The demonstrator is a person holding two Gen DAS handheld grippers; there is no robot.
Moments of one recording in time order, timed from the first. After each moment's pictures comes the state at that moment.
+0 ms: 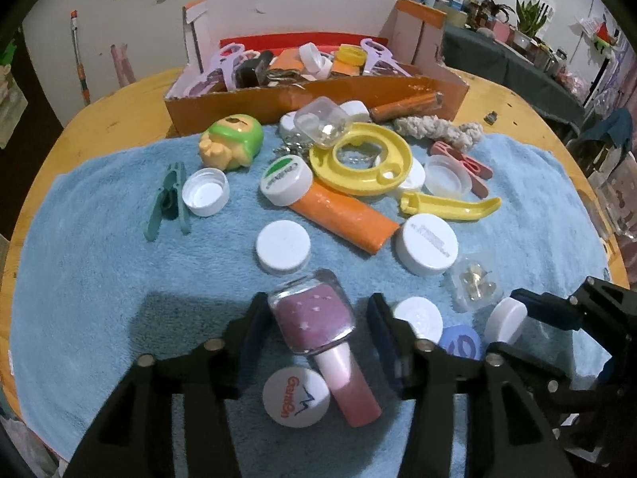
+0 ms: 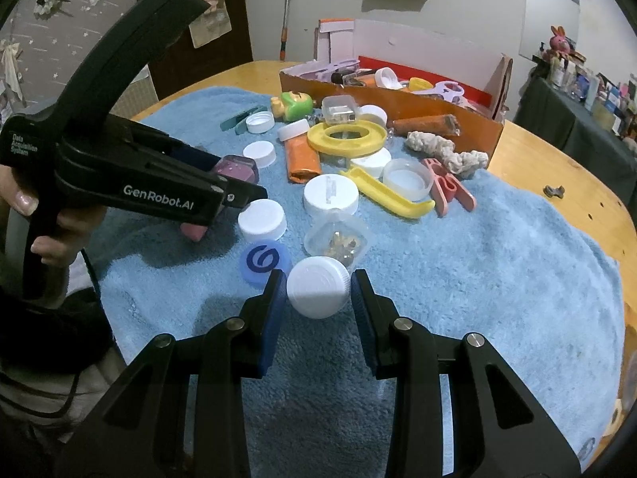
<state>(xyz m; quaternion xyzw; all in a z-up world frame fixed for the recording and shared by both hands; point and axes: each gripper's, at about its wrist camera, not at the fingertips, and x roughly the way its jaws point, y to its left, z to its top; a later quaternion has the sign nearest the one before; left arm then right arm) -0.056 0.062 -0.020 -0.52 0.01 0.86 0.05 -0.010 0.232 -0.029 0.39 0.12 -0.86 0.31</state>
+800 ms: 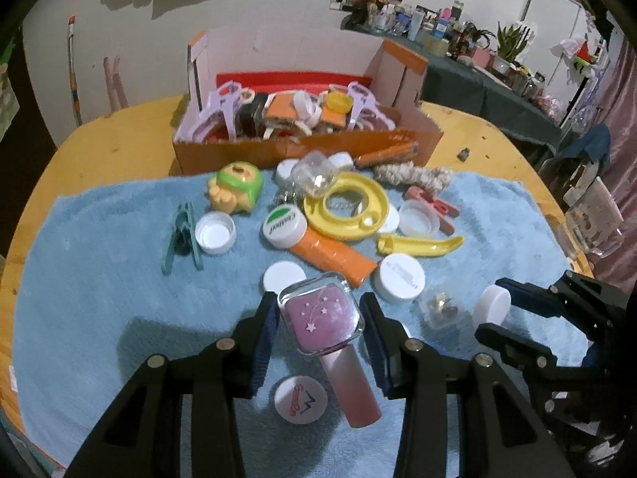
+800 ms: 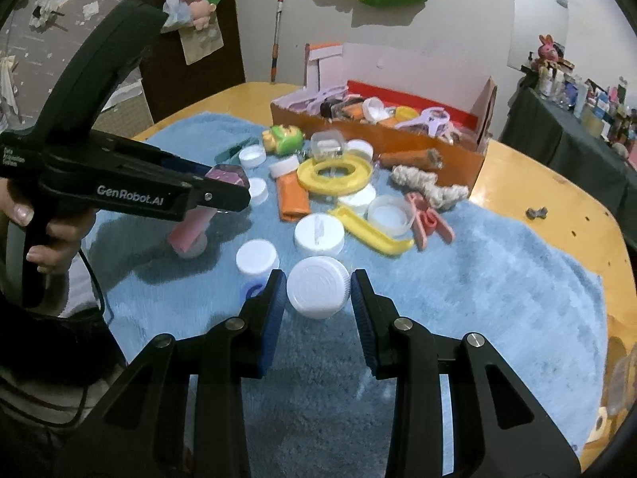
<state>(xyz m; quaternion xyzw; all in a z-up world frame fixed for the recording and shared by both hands) -0.053 0.053 0.019 -0.48 -0.02 0.87 0.09 -0.018 0.233 0.003 0.36 0.11 -0.88 0.30</state>
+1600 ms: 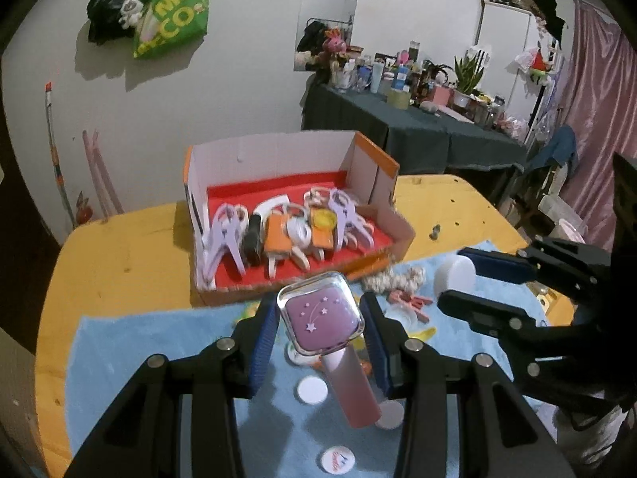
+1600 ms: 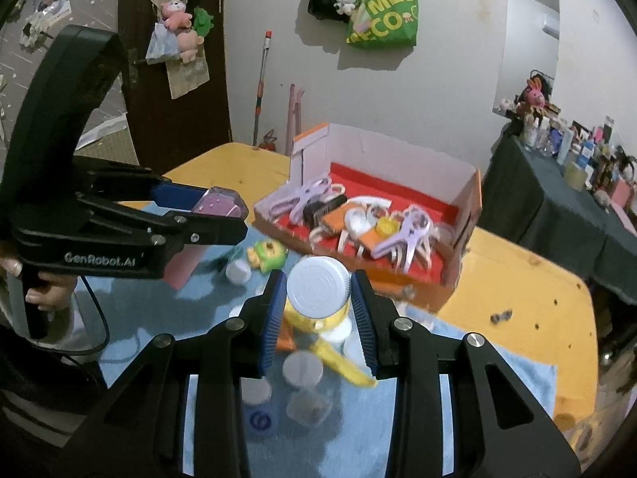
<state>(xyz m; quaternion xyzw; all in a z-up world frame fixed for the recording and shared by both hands) -0.091 0.030 0.113 -0.39 0.02 0.91 0.15 -0.072 0.193 0.099 0.31 0.12 -0.90 0.27</state>
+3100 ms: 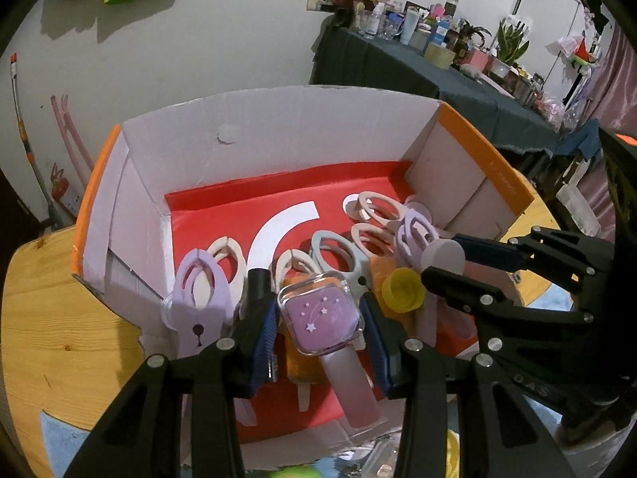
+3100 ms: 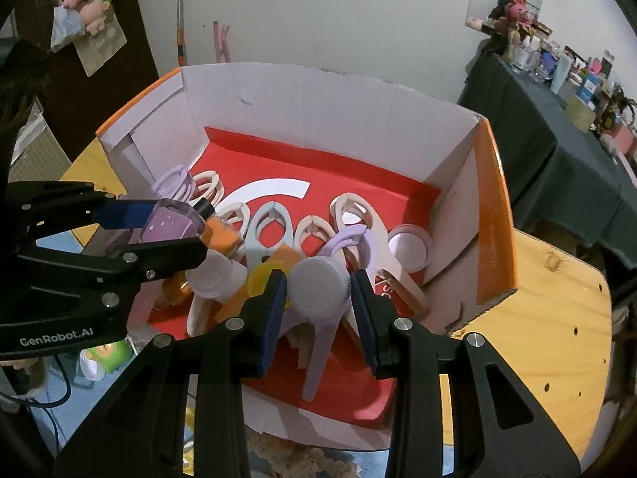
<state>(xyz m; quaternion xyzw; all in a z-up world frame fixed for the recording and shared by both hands) -0.283 0.044 0.034 -0.49 0.01 0.86 0.15 -0.276 0.191 0.026 0.46 0.10 -0.87 0.18</state>
